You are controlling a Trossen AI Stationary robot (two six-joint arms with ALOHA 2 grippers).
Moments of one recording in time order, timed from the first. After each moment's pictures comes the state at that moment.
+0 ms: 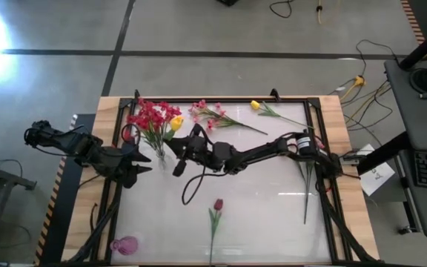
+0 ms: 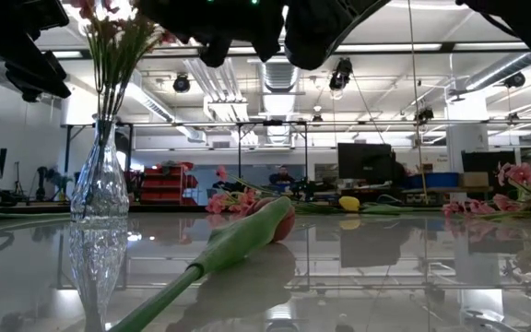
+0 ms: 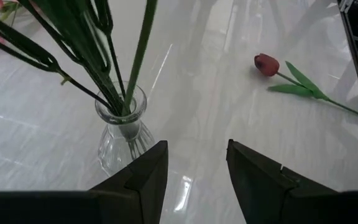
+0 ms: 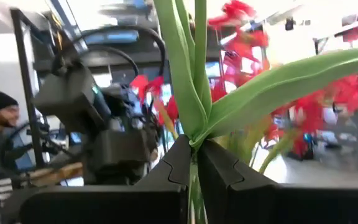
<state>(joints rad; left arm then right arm) -0.37 0.49 0.62 -0.88 -0.32 -0.56 0.05 2.24 1.62 1.03 0.36 -0.02</state>
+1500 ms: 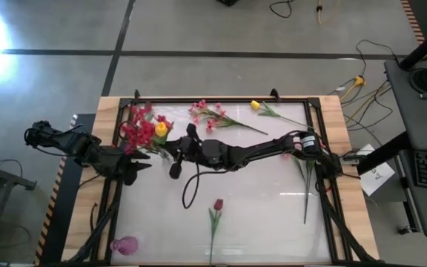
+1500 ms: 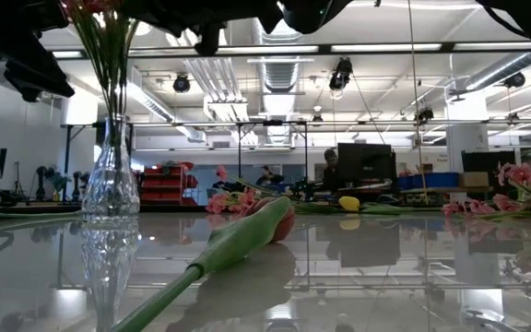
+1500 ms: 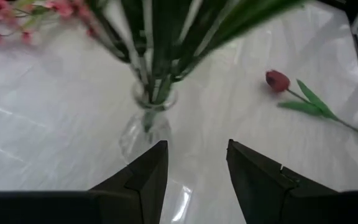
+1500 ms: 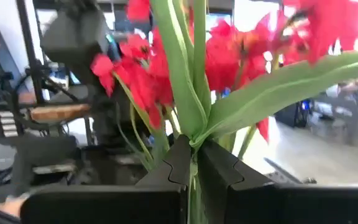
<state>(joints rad) -0.37 0.46 0.62 -0.90 -0.39 -0.62 0.07 2.19 1.73 0.62 0.34 -0.05</state>
